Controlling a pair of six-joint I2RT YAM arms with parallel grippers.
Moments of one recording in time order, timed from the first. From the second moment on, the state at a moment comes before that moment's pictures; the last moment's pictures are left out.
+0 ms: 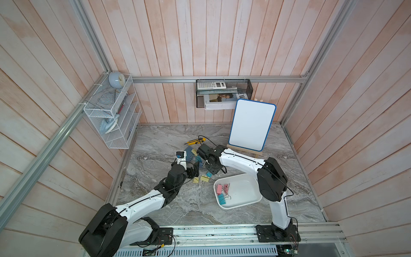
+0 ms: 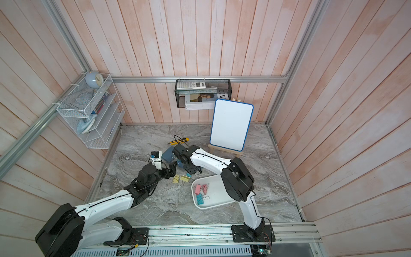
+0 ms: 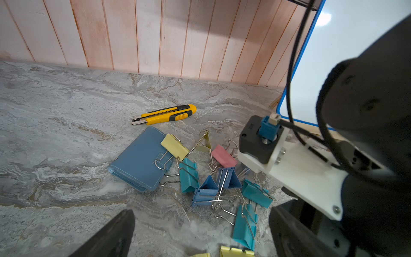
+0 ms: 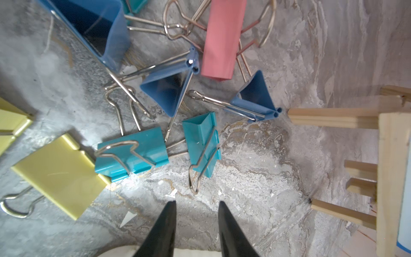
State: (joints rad) left arm -0.63 1.19 0.45 0.40 -0.25 -0.34; right arm 0.89 2.07 1.67 -0.99 0.37 0.07
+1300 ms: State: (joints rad) left arm -0.63 1.18 0.45 0.40 -0.27 -0.34; right arm 0.87 1.30 1.15 -0.72 0.42 0.39
